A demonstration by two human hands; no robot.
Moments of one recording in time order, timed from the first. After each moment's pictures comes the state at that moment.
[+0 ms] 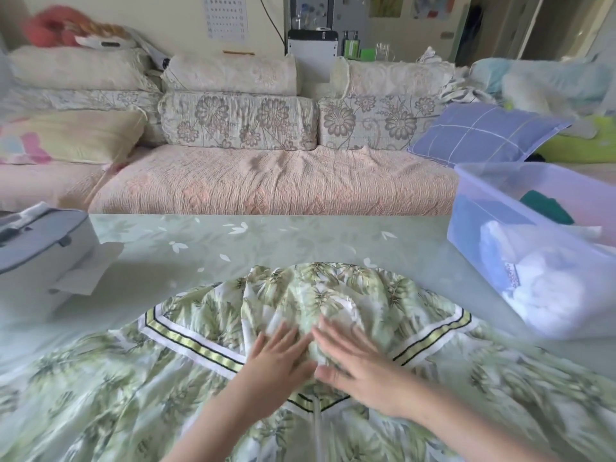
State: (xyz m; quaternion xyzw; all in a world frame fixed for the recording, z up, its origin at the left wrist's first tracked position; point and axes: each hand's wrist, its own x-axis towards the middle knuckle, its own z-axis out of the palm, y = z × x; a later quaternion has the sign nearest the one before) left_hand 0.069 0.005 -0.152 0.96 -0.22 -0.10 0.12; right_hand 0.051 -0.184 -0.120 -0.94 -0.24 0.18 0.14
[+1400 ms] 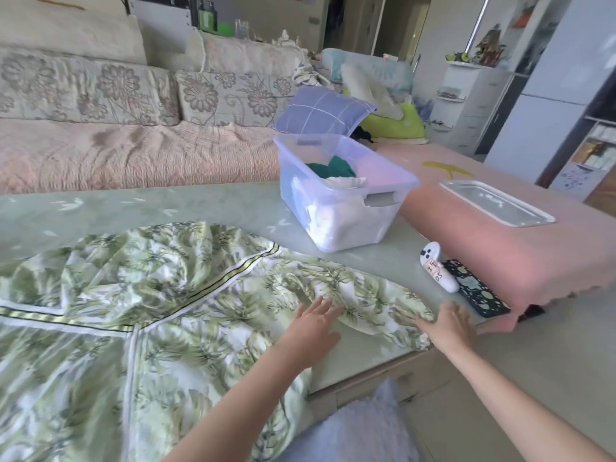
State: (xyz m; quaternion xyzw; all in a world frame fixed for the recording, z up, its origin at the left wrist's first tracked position) left_hand -0.078 -0.284 -0.128 0.88 -0.41 -0.14 0.18; right_hand -0.162 -0.547 -0.151 -0.89 0.44 -0.05 0.12
